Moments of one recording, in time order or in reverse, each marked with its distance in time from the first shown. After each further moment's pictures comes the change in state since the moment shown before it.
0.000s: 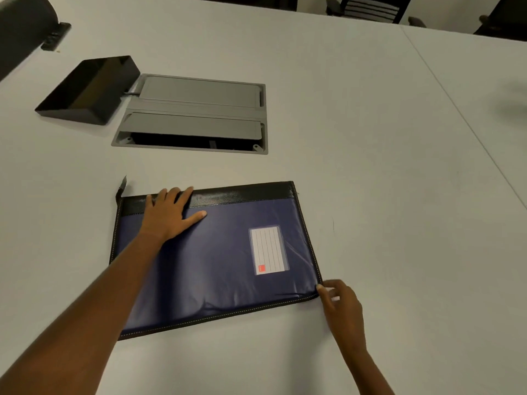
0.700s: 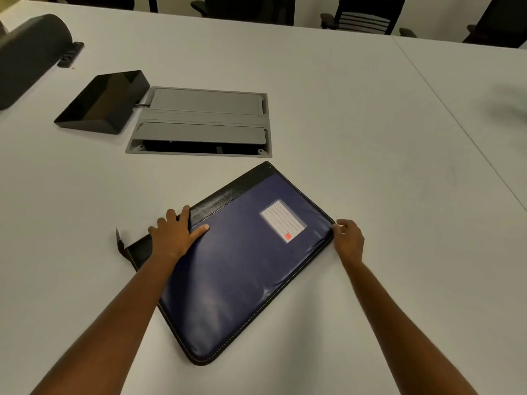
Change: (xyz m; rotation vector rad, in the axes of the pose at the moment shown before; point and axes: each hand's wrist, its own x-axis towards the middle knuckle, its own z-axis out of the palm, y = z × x) left_hand -0.048 0.007 -0.002 -0.038 -0.075 -0.227; right_hand 0.092 -0.055 -0.001 0.074 0.142 0.064
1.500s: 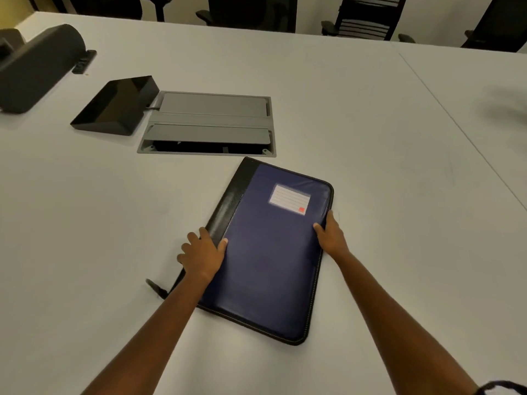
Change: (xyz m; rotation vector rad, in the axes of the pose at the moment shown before) left_hand -0.065 0.037 0.014 -0.191 -0.064 -0.155; right_hand -0.021 -0.011 0.018 -0.063 -0.306 -0.143
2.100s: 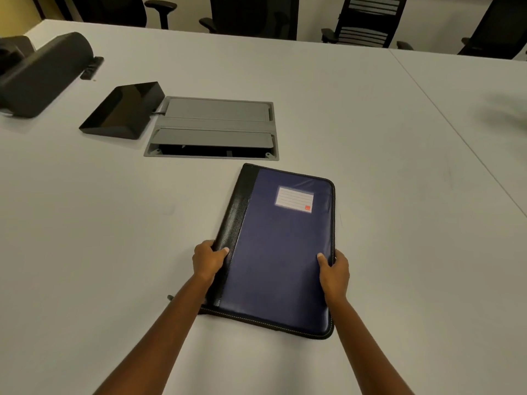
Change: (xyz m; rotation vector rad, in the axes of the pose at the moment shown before) left_hand -0.006 -0.004 0.000 -0.779 -0.080 -0.137; right_hand -0.076 0.022 0.025 0.290 0.300 0.160
